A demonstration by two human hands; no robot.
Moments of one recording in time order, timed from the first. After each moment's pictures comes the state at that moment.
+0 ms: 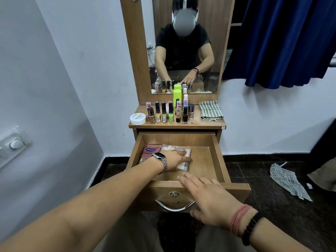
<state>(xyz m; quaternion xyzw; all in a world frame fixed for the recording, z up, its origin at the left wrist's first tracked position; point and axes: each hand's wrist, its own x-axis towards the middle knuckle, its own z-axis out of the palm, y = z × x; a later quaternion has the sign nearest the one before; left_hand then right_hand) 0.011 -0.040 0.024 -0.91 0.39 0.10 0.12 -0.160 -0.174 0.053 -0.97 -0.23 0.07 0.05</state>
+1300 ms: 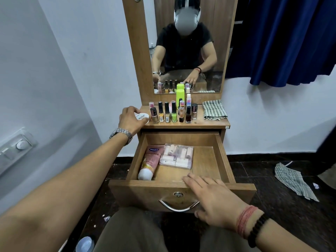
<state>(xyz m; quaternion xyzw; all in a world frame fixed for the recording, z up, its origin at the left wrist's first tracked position) 0.075 0.074 0.094 -0.93 -0.02 -0.18 -0.31 -0.158 -0.174 0.050 -0.97 -0.23 0.07 0.05</state>
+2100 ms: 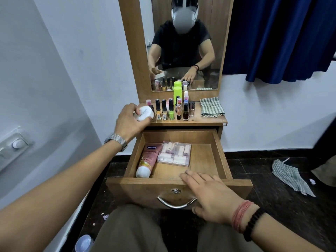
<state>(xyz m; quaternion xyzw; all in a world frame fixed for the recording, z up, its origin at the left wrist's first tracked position) 0.034 0.065 0.102 -0.90 0.09 -0.27 -0.33 -0.159 -0.174 0.052 -0.97 -0.23 0.08 0.05</state>
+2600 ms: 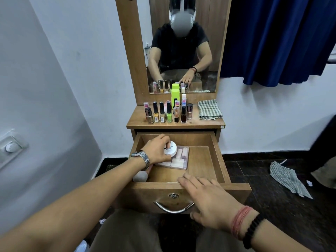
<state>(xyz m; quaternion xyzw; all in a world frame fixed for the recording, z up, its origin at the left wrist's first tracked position) 0.030 0.004 0.035 -0.95 0.28 -0.05 -0.11 -0.159 -0.175 0.052 -0.97 -0.23 0.08 0.06</state>
